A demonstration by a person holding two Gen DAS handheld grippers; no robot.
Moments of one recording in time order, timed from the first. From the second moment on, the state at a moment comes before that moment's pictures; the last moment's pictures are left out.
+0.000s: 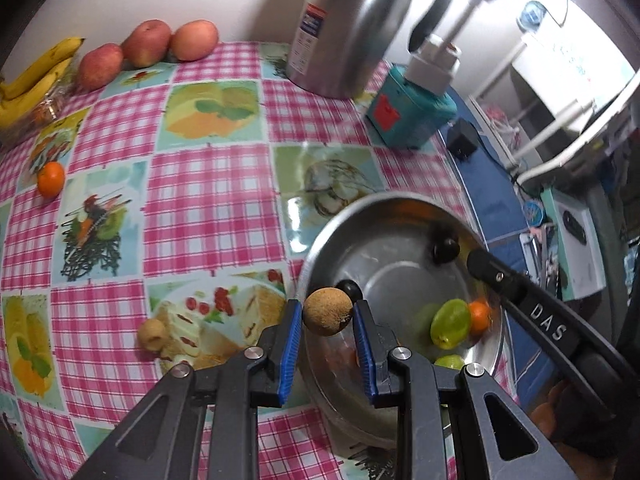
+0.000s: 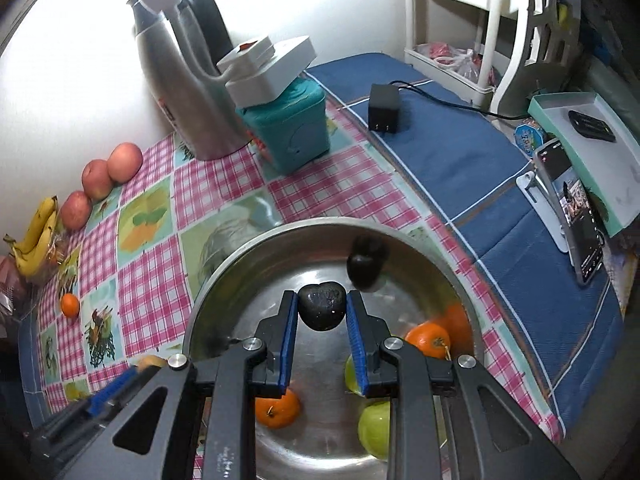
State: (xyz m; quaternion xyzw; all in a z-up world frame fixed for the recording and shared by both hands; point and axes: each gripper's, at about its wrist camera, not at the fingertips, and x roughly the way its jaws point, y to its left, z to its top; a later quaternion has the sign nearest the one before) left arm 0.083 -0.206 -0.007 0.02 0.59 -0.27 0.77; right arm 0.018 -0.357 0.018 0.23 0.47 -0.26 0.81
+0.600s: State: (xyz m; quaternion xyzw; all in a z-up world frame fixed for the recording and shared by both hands) left arm 0.071 -0.231 -0.041 0.07 0.61 -0.26 0.74; right arm 0.027 -0.361 -0.018 0.24 0.52 -0.24 0.78
